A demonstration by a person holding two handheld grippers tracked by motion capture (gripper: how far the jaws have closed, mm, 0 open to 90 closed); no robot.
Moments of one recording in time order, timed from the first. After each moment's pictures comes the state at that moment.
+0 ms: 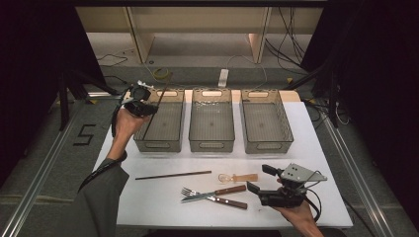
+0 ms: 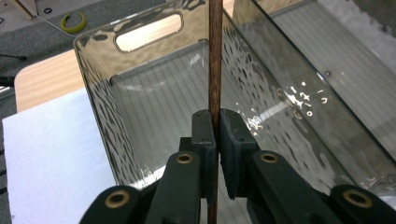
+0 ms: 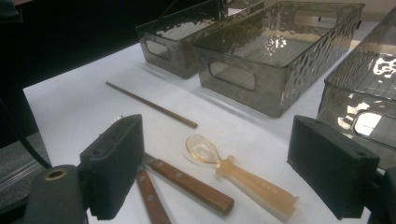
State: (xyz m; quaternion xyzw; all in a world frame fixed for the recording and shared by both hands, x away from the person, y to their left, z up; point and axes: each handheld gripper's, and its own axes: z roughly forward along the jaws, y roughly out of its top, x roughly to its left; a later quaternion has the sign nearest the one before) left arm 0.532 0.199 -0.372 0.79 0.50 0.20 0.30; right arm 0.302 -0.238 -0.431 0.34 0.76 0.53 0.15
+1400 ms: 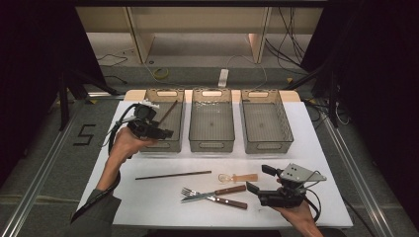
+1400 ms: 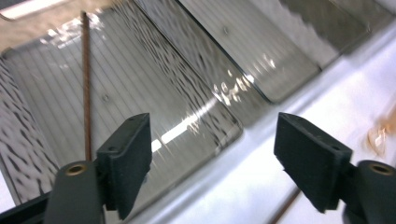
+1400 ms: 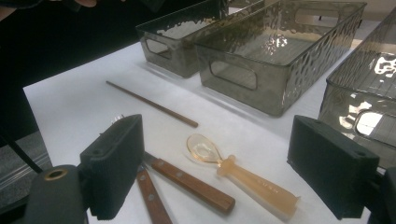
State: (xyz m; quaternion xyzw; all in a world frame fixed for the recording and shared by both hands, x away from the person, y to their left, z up) left arm 0.462 0.176 -0.370 0.84 0.43 0.13 0.32; right arm 0.302 -0.237 -0.430 0.34 0.76 0.53 0.15
